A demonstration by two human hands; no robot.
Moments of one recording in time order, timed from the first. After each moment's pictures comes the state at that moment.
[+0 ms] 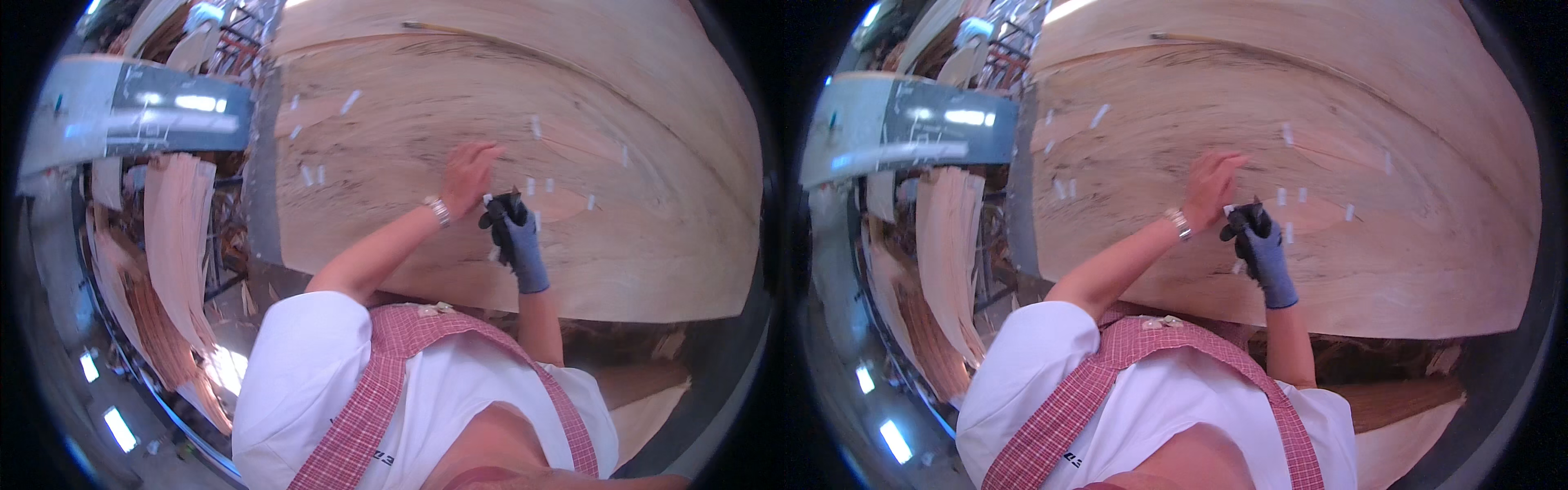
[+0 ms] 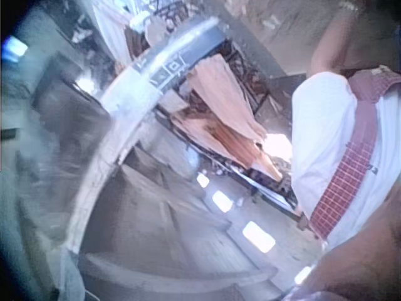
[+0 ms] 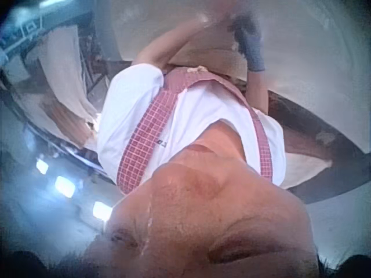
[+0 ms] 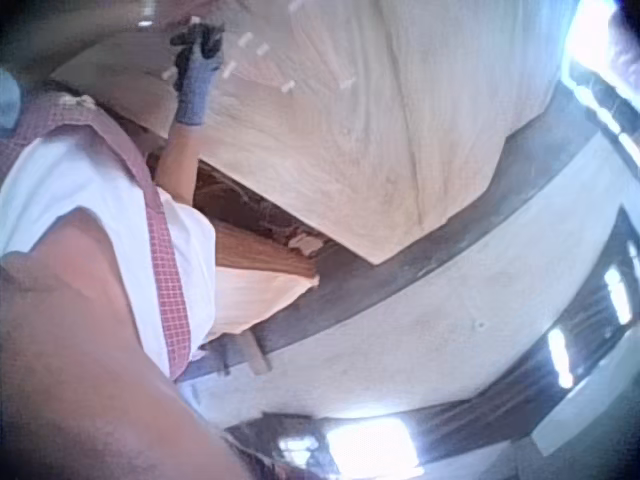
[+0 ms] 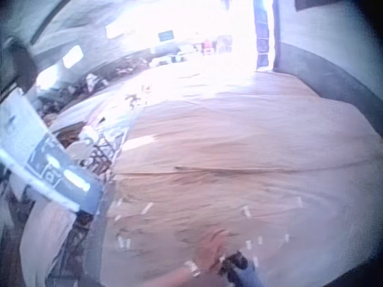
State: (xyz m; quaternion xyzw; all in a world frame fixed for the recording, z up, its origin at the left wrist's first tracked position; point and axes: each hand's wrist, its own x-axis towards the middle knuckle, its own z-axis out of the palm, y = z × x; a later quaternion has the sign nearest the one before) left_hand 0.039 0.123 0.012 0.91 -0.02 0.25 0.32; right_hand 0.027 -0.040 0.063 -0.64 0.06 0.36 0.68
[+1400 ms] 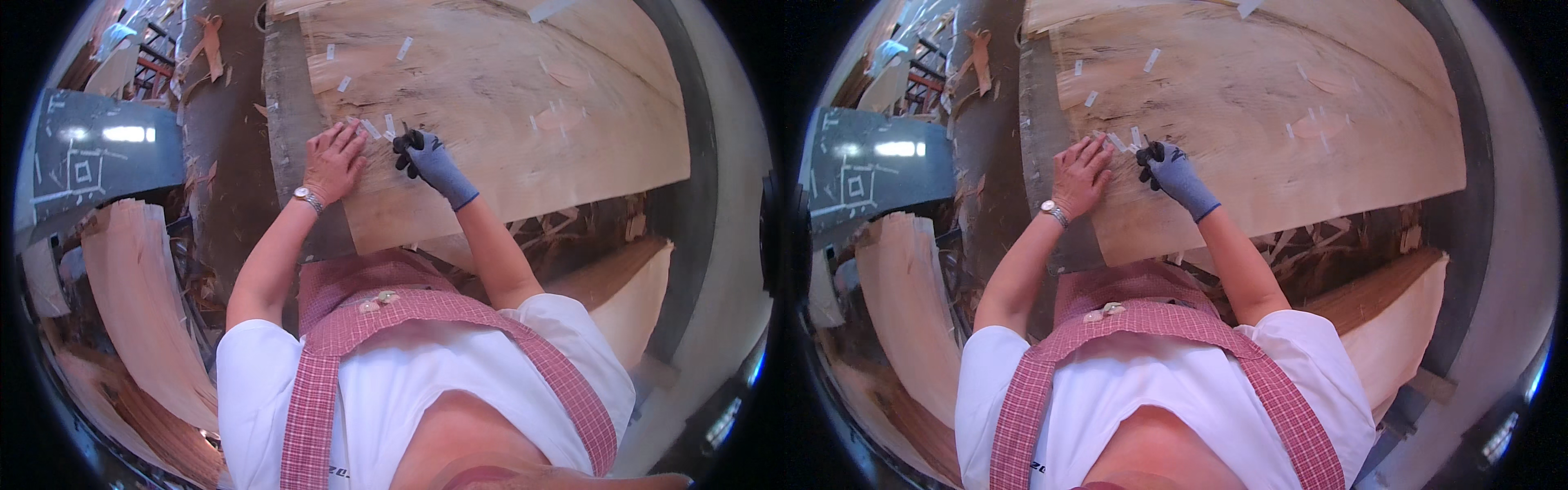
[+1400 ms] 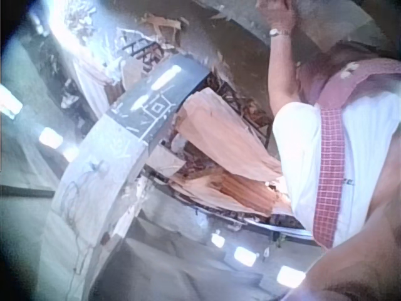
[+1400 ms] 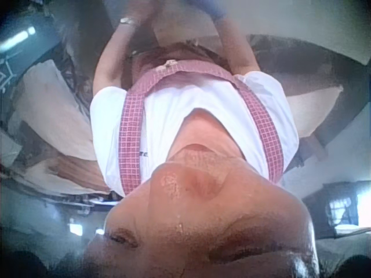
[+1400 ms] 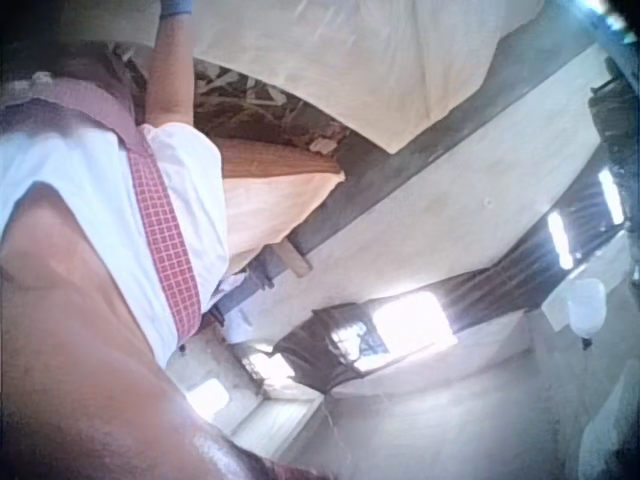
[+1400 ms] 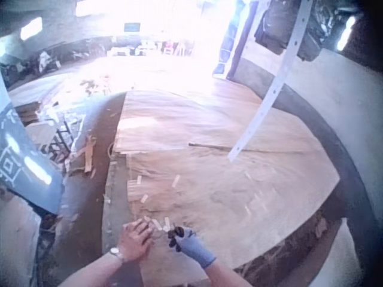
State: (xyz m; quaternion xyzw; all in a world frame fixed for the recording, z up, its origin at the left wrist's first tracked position) left_hand -0.201 0.501 0.009 0.97 -0.13 0.10 0.19; right_hand -0.128 0.283 0.032 -0.76 -0.03 0.32 0.57
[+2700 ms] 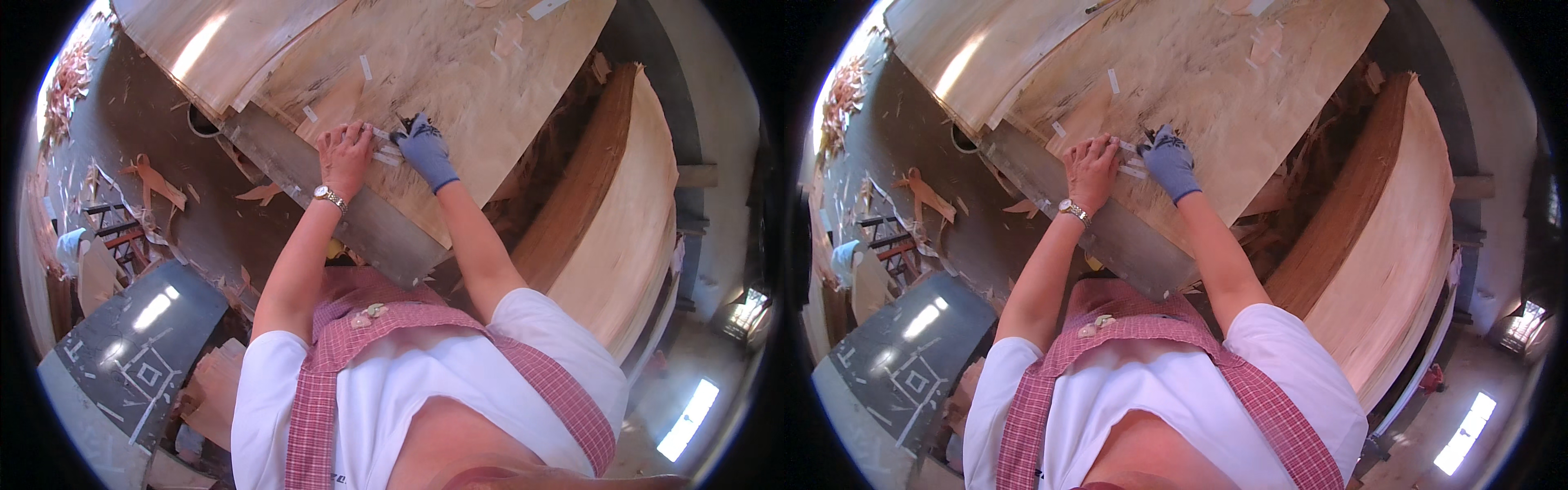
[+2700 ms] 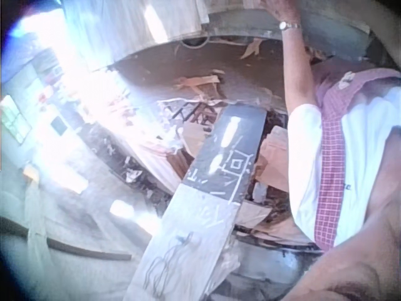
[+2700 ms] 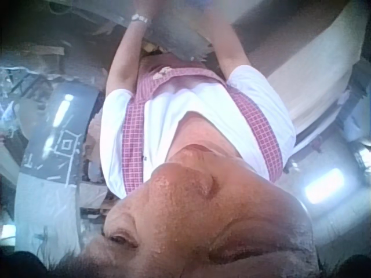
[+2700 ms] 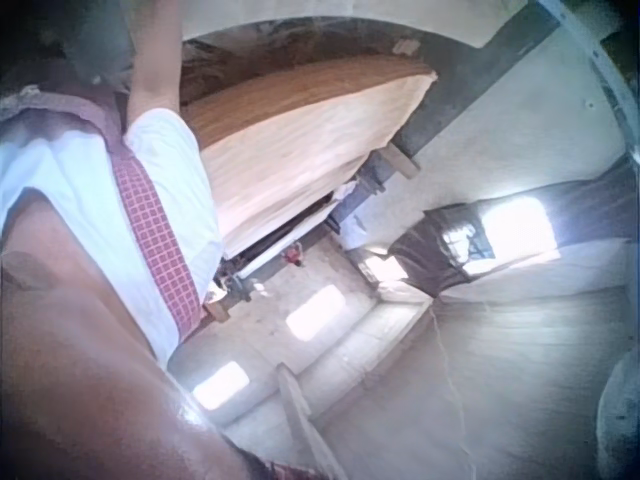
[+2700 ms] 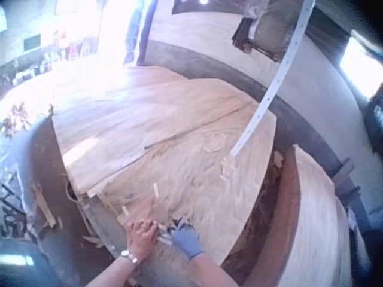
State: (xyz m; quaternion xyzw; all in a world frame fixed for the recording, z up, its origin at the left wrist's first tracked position) left_hand -0.072 0.559 -0.005 0.90 -0.34 0.11 0.24; right_hand -0.107 0.376 0.010 -0.92 0.28 0.08 0.27
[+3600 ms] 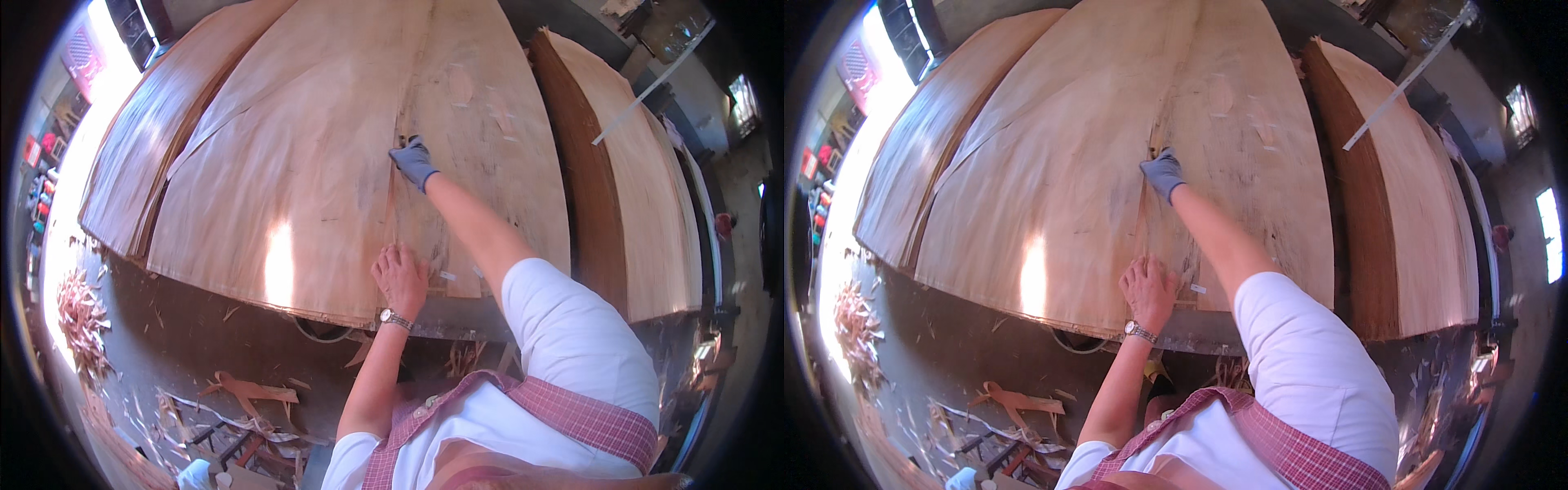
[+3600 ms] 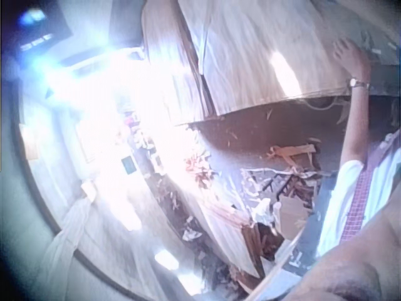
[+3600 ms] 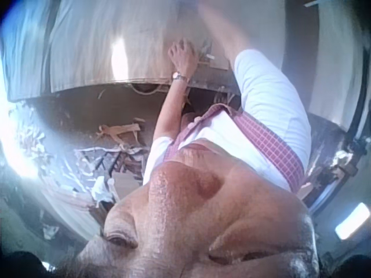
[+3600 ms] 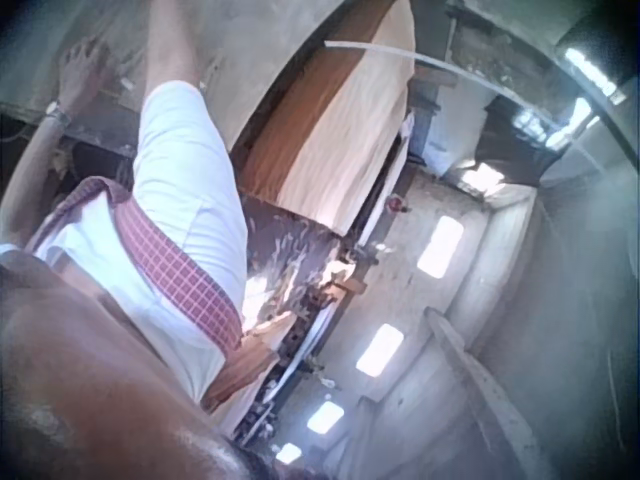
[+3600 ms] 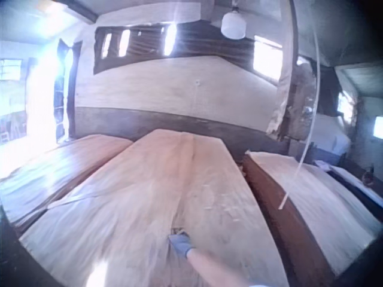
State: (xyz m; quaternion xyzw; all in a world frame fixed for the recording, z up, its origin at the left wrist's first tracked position) left_hand 0.155 0.651 0.020 0.84 -0.44 -0.05 0.31; right_hand 0.246 0.363 0.006 -0.77 0.54 -0.20 0.28
